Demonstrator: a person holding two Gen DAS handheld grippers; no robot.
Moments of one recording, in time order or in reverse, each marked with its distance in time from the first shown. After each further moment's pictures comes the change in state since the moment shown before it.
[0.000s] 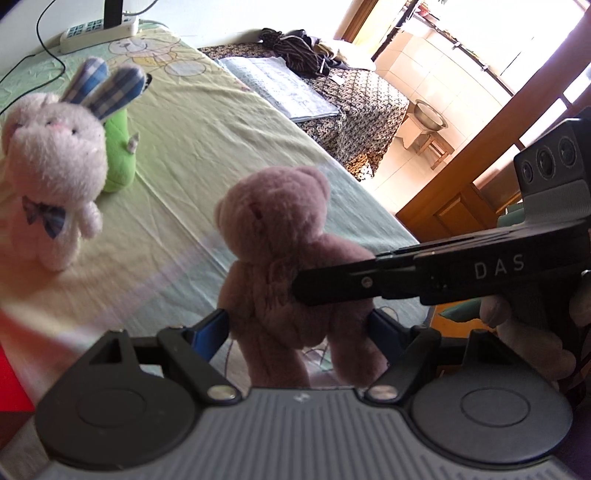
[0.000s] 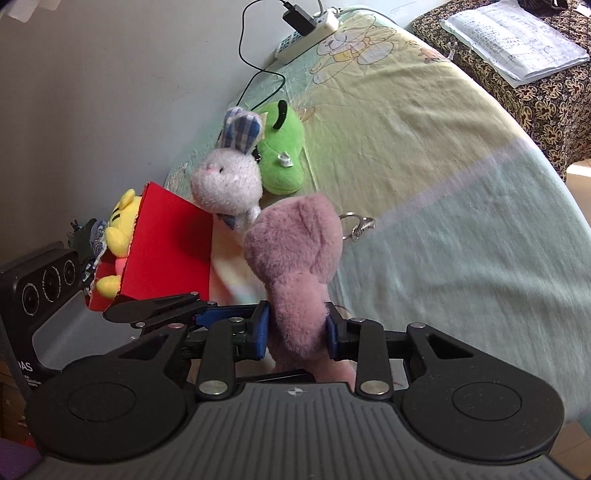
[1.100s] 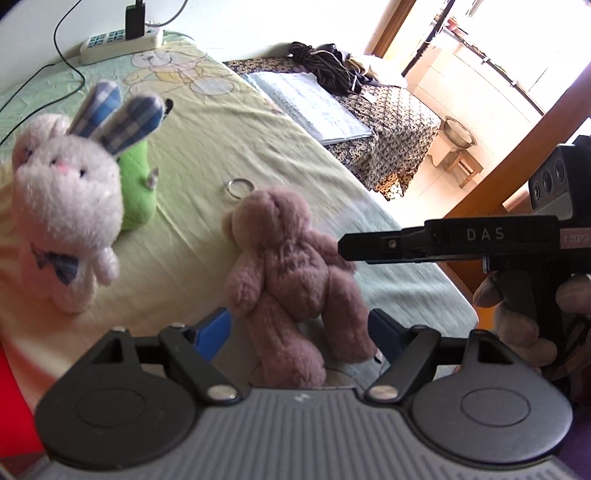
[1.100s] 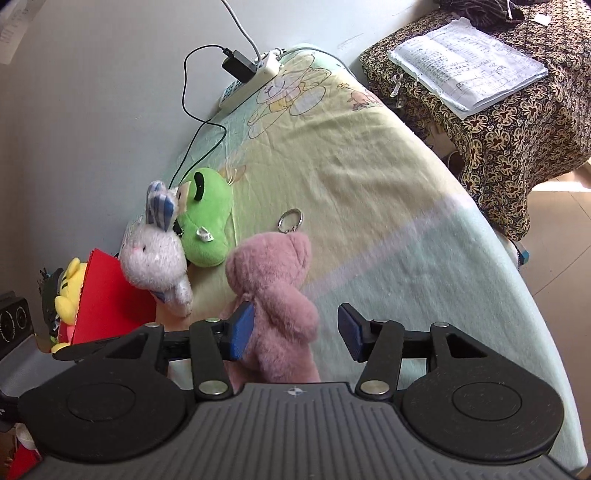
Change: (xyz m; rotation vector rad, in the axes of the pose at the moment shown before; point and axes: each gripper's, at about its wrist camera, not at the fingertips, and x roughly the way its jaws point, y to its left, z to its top) left arm 0.029 0.009 0.037 -0.053 -0.032 0.103; right arm 0.011 -0.068 0.045 0.057 -0.119 -0.092
